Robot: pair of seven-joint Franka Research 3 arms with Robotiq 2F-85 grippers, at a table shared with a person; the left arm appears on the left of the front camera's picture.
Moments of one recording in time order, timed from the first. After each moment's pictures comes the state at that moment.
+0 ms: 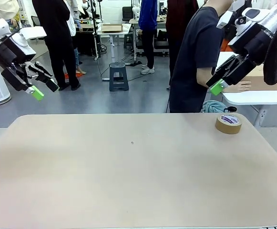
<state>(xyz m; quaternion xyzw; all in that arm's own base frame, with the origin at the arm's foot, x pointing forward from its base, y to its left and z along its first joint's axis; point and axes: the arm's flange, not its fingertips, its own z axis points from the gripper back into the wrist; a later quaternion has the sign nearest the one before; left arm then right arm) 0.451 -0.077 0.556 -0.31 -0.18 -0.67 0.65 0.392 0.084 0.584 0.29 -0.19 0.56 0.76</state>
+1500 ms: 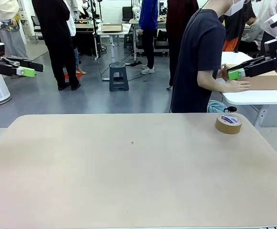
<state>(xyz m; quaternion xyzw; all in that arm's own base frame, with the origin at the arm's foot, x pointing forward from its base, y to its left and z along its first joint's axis) 0.466 0.017 0.528 -0.43 -0.42 -0.49 0.63 0.424 -0.027 0.542 0.37 -0.38 0.43 0.73</state>
